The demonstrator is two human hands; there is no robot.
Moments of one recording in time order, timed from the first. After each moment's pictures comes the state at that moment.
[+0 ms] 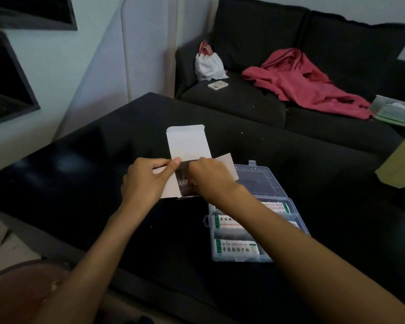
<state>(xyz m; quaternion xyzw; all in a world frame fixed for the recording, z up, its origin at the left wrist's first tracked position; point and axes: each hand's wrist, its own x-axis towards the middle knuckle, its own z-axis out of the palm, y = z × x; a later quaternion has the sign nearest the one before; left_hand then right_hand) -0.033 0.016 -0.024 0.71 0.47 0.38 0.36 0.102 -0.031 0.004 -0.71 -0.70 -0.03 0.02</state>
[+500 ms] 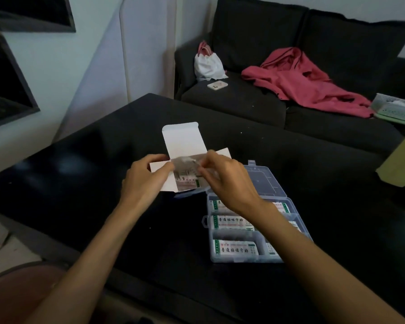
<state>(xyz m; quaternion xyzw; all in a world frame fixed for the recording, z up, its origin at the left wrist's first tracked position) -0.030 0.013 -0.014 0.65 0.49 0.36 0.46 0.128 -0.067 -0.002 -0.66 -0.68 -0.01 0.31</state>
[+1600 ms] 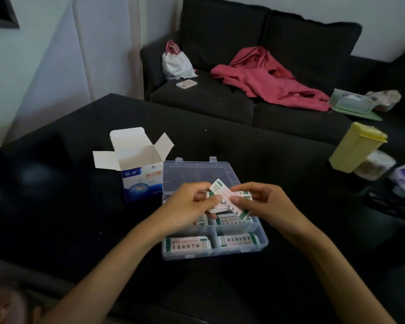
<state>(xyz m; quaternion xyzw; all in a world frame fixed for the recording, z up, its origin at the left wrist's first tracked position) 0.060 -0.082 0.000 0.78 0.23 0.12 0.57 0.205 -0.202 0.019 -0.69 -0.42 0.35 0.48</state>
